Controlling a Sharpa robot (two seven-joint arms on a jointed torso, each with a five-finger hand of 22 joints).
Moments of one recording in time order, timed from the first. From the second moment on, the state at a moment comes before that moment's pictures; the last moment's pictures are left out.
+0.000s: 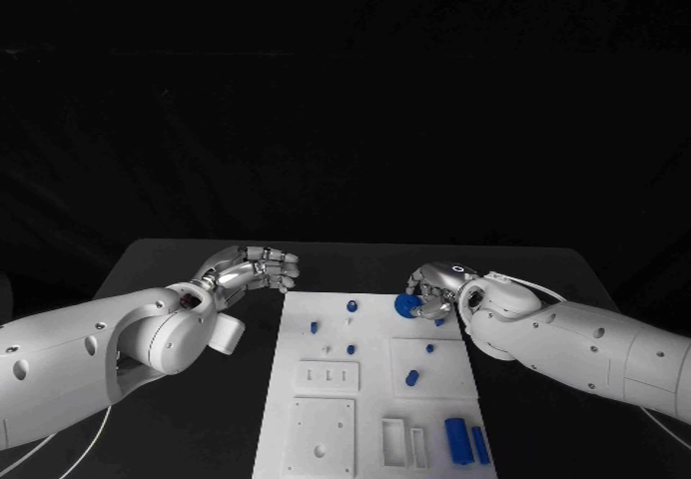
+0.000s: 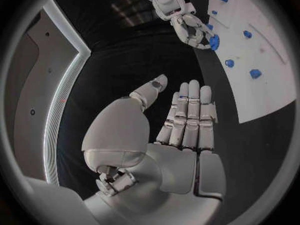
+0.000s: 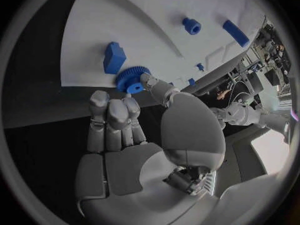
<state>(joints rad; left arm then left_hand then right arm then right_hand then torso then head) 1.34 -0.88 -0.13 1.48 -0.12 -0.23 0.27 1.14 -0.09 0.50 -0.27 0.13 0.78 0.19 0.34 0.44 1.13 0.13 0.19 0.13 0.93 0.10 0.57 0.50 0.06 0.77 0.00 0.50 1.31 1.23 -0.65 -0.08 1.15 -1.53 -0.30 -0.16 1.11 -0.26 0.68 -0.14 0.10 0.87 0.13 0.27 0.45 1.18 0.03 1.14 1.31 1.30 -0.09 1.27 0.97 0.22 1.15 -0.06 1.09 1.31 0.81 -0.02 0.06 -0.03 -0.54</state>
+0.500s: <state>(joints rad) 1.34 -0.87 -0.13 1.48 -0.12 -0.23 0.27 1.14 -0.09 0.50 -0.27 0.13 0.78 0.19 0.34 0.44 1.13 0.13 0.19 0.13 0.93 0.10 0.57 0.50 0.05 0.77 0.00 0.50 1.31 1.22 -0.64 -0.08 1.15 -1.54 -0.31 -0.16 1.10 -0.26 0.67 -0.14 0.10 0.88 0.13 0.27 0.45 1.18 0.02 1.15 1.31 1.30 -0.09 1.27 0.98 0.22 1.14 -0.06 1.10 1.31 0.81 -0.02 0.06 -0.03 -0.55</state>
